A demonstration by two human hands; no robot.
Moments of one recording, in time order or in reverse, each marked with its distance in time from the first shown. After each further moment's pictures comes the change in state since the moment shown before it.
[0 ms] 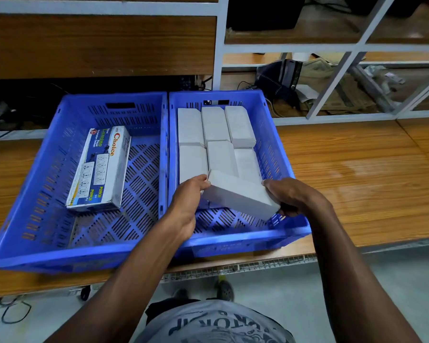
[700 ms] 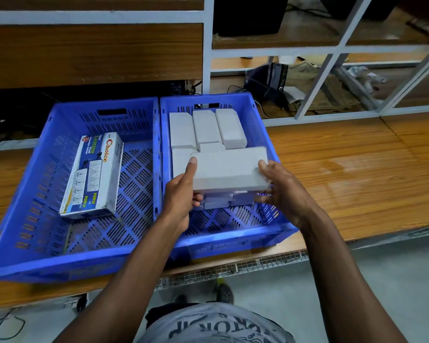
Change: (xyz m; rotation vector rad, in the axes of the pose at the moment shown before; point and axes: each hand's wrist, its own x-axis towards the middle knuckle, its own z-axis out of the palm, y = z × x) left_hand 0.006 0.003 0.003 -0.027 0.046 0.165; right_hand -0.027 0.017 0.014 0.894 -0.151 -0.476
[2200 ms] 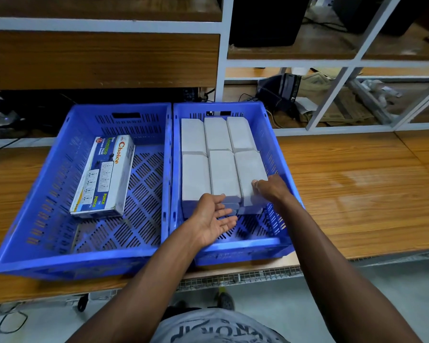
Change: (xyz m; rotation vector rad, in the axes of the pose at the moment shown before) left_hand 0.006 -0.027 0.022 -0.216 -0.199 -0.497; right_hand 0.113 0.046 -0.003 -0.592 0.442 0.254
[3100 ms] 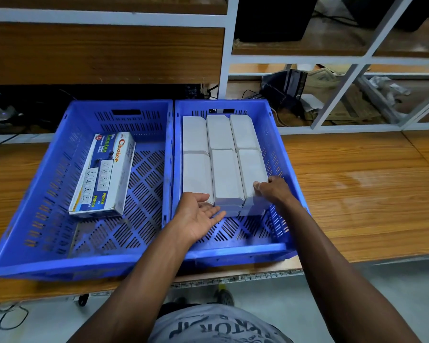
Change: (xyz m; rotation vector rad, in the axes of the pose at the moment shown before) left_hand 0.007 0.023 -0.022 -0.297 0.115 0.049; right_hand 0.017 0.006 0.003 -0.047 -0.033 0.005
